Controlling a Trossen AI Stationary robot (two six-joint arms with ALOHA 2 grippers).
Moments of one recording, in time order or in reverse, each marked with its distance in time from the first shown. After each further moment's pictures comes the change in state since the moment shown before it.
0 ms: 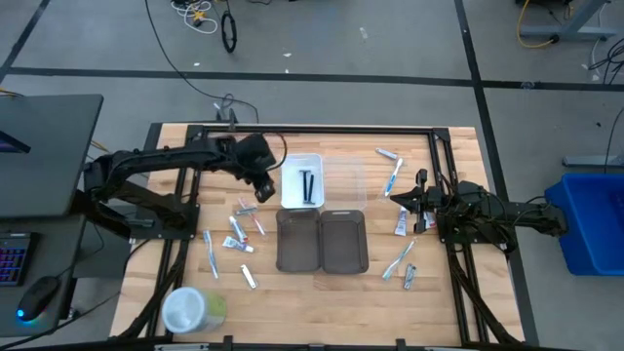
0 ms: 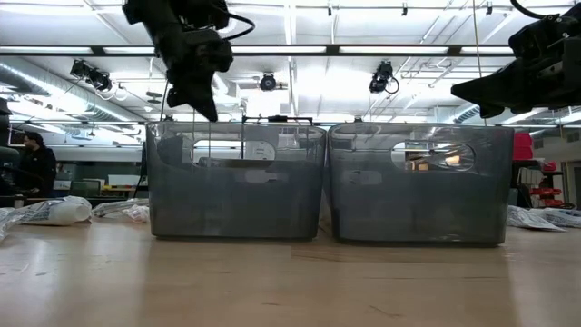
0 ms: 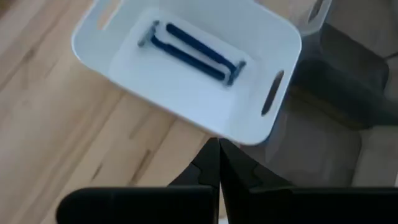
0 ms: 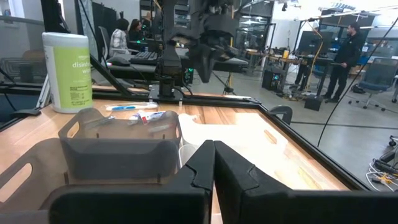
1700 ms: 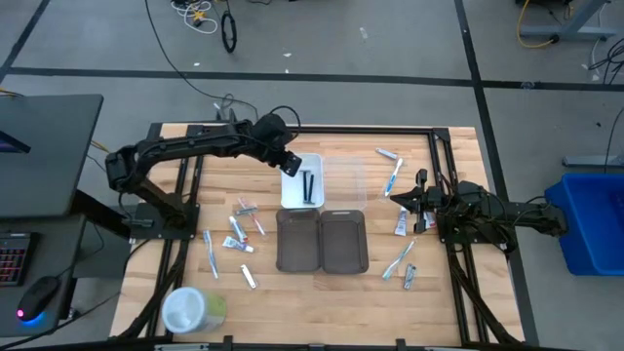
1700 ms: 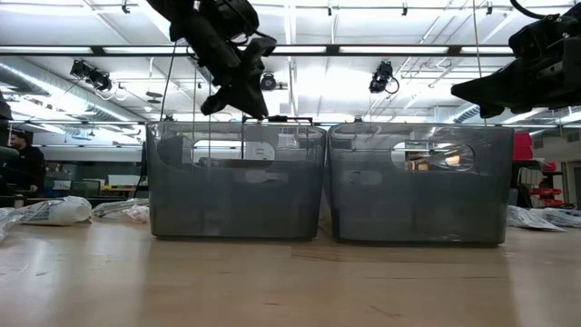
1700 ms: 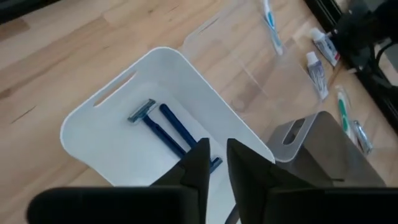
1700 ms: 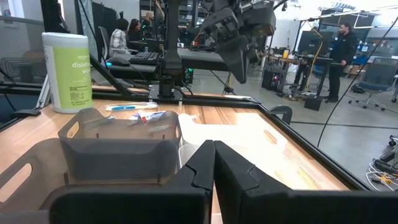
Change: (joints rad) left arm 0.112 0.216 0.182 0.197 0.060 -0.280; right arm 0.000 0.000 0.000 0.000 0.000 0.000
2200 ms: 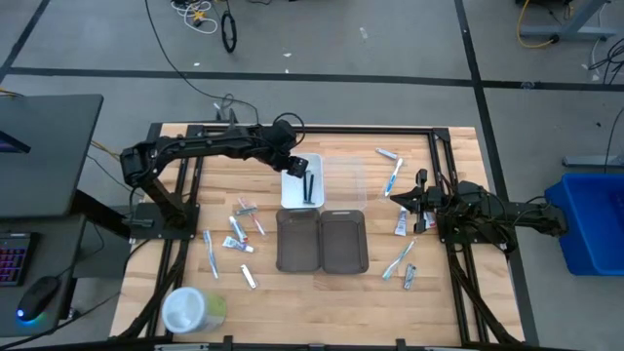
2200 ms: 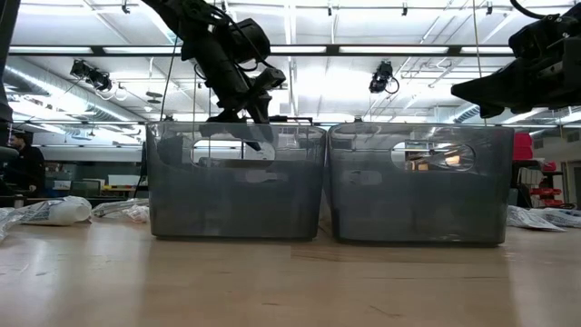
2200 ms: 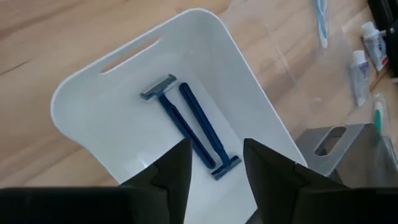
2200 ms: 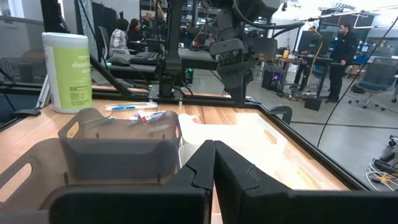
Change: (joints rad) left arm 0.001 0.116 0.000 0.002 -0.012 -0.134; right arm 0.000 0.000 0.000 0.000 0.000 0.000
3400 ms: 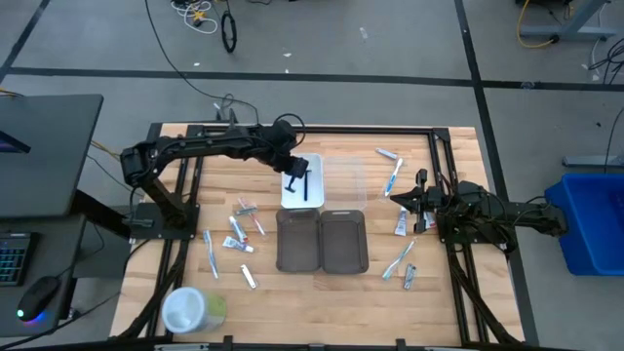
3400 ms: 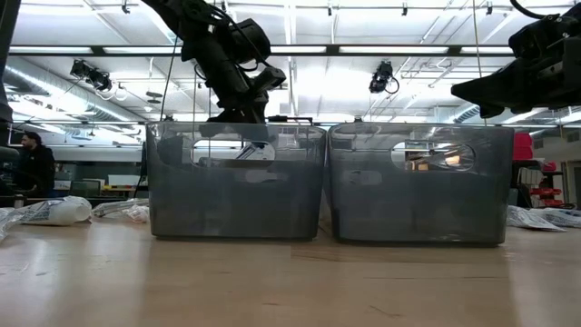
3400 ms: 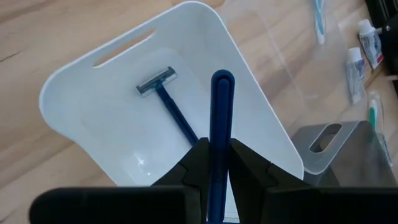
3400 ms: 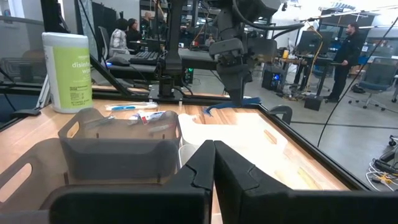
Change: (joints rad) left arm 0.001 0.008 0.000 0.001 0.021 -0.023; right arm 0.000 0.000 0.000 0.000 0.000 0.000
